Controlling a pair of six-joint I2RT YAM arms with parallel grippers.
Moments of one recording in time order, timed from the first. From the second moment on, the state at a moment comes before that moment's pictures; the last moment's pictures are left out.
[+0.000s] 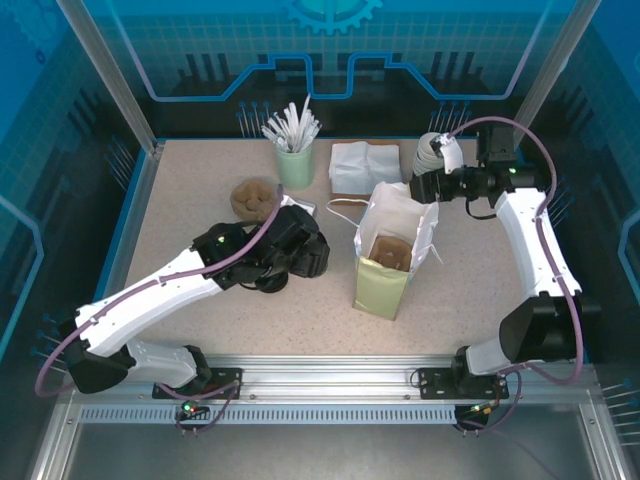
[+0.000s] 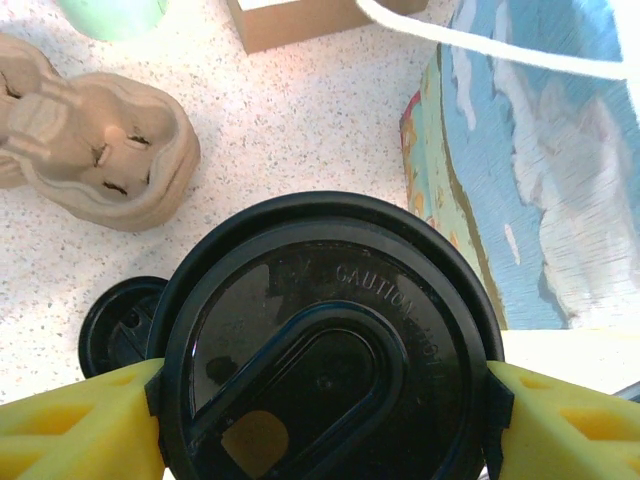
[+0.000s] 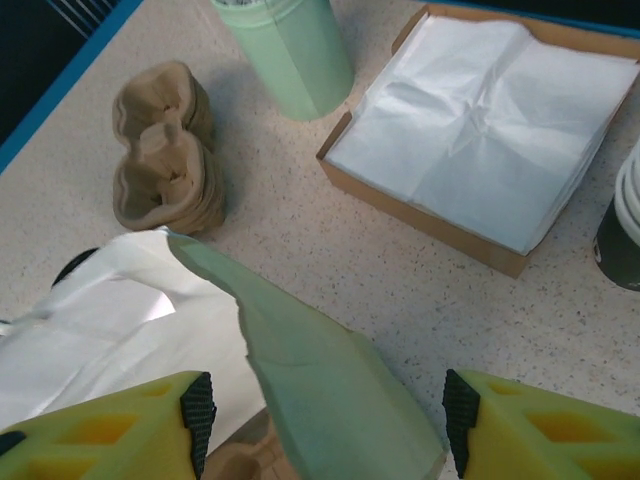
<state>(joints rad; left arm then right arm) -0.95 1.30 1.44 -1.07 -0.32 -0.58 0.00 1.48 1.50 -0.93 -0.61 -0.24</state>
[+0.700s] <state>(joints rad) -0.93 1.28 1.59 -1.18 -0.30 -0.51 0.02 1.63 1.61 -1.09 -0.63 -0.43</state>
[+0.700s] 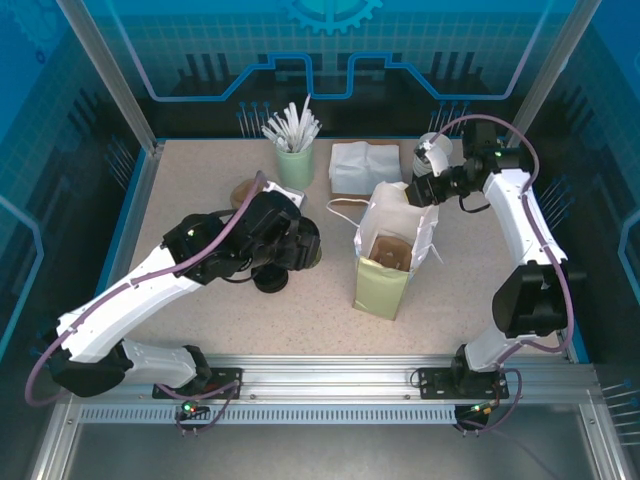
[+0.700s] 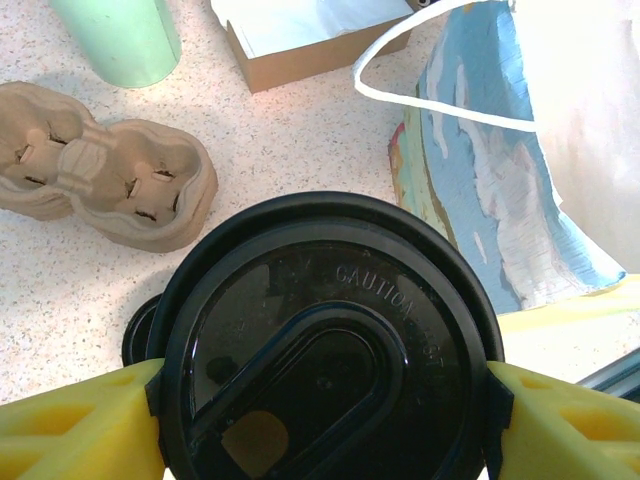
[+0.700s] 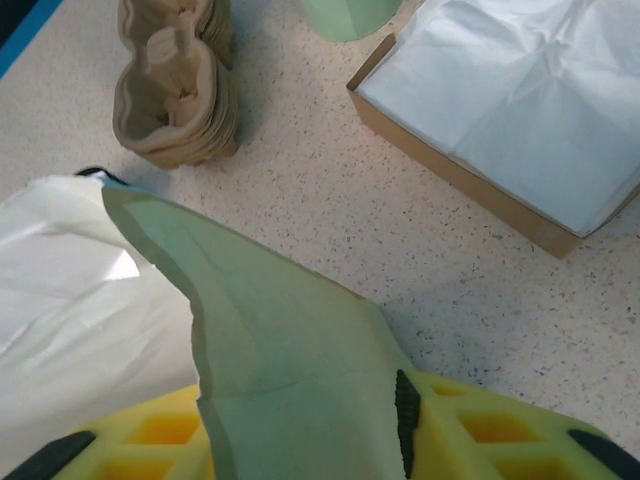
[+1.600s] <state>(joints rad) -0.93 1.28 1.81 -1.24 -0.23 -0.44 0.21 1.49 1.61 -1.02 -0.56 -0.28</state>
